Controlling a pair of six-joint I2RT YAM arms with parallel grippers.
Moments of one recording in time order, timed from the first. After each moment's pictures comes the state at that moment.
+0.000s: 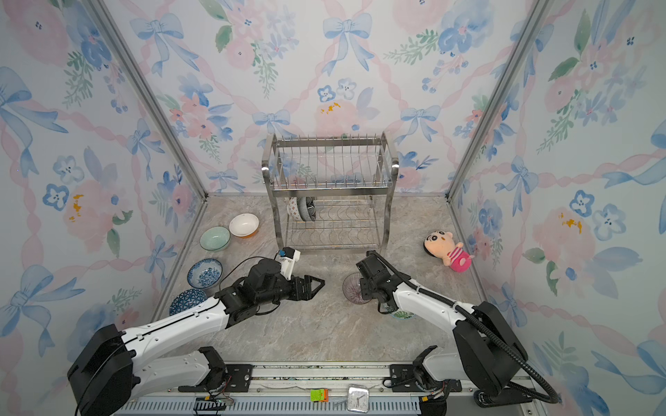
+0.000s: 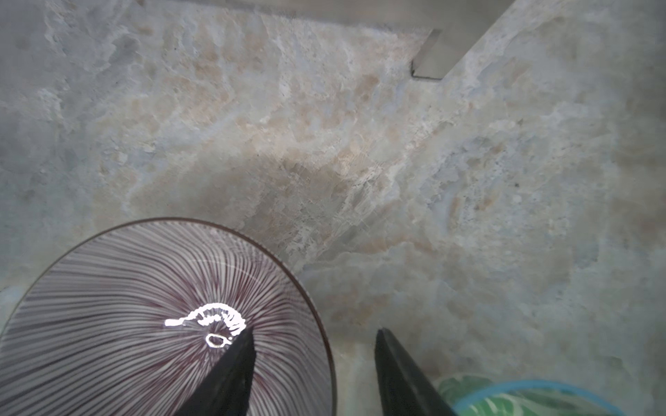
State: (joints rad) left arm -0.77 1.17 0.61 0.02 0.20 -0.72; right arm 0.62 1.35 0.70 -0.45 0.26 0.40
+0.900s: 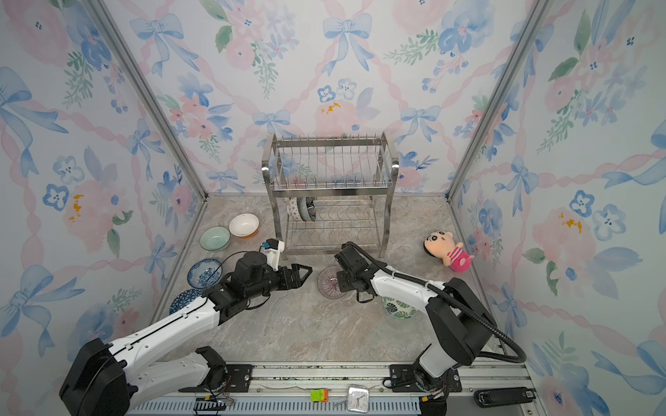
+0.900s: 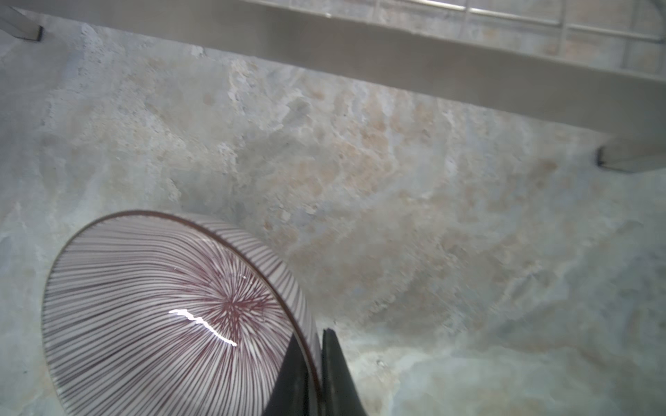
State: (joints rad) left arm -0.63 1.07 0.62 -0.05 0.19 -0.72; right arm 0.74 1.61 0.96 -0.40 0.14 0.42
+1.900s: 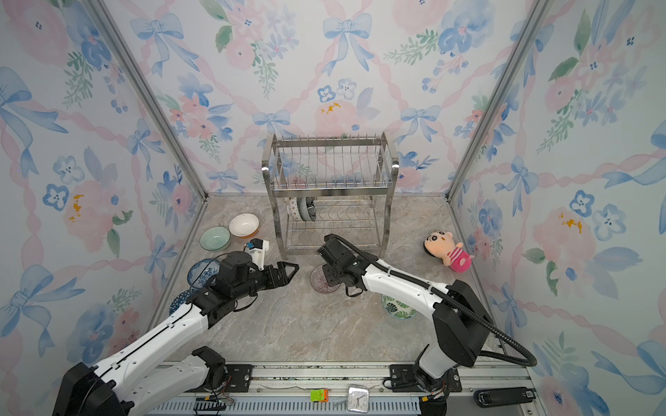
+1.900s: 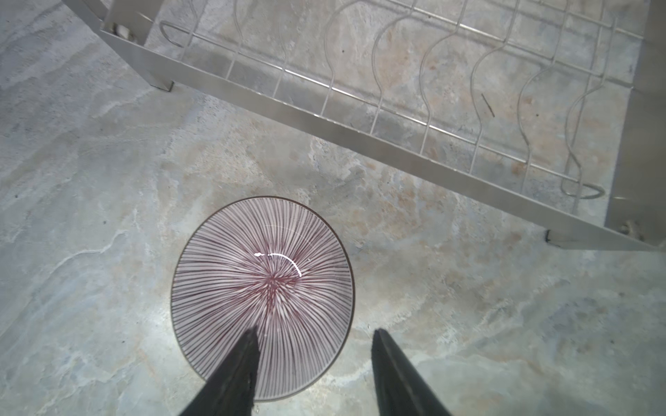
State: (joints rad) left arm -0.49 0.97 0.58 -0.13 0.25 -0.71; right arm 0.87 1.58 1.15 -0.58 0.26 0.36
